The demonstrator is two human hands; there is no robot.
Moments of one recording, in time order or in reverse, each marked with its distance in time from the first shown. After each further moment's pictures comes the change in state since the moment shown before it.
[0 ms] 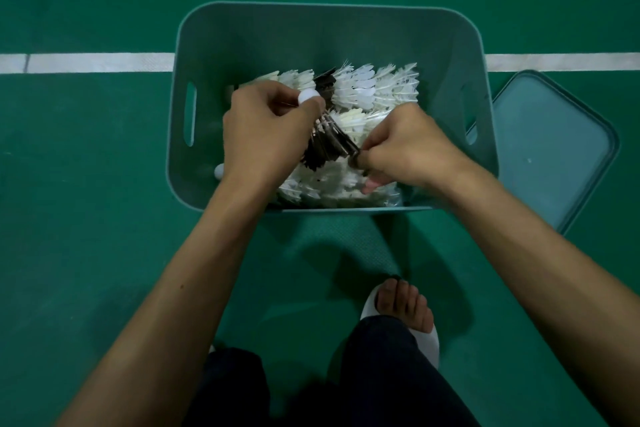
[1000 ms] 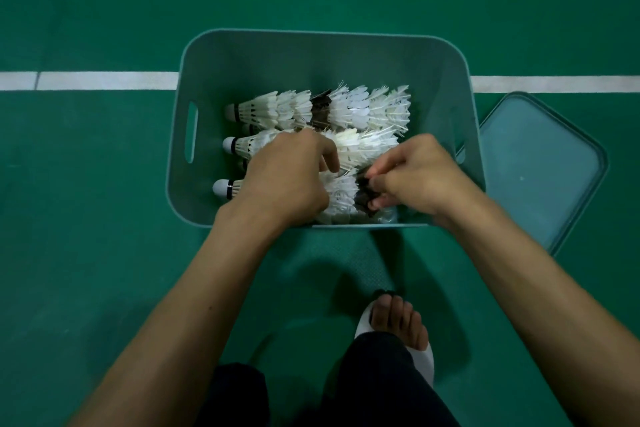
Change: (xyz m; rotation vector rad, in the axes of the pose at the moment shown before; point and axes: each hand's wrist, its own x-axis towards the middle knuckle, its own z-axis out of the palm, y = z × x) left_hand -0.009 0.001 0.009 0.805 -0.378 0.323; right_hand -0.006 0.021 -0.007 0.251 0.024 0.088
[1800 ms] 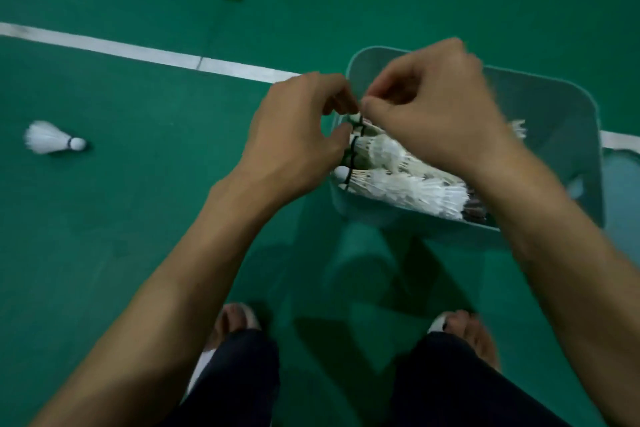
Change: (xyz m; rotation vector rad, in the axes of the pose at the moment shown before) left_hand -0.093 -0.082 -0.092 -0.140 0.553 0.011; right_hand -0.079 -0.129 0.081 -0.327 0.142 -0.824
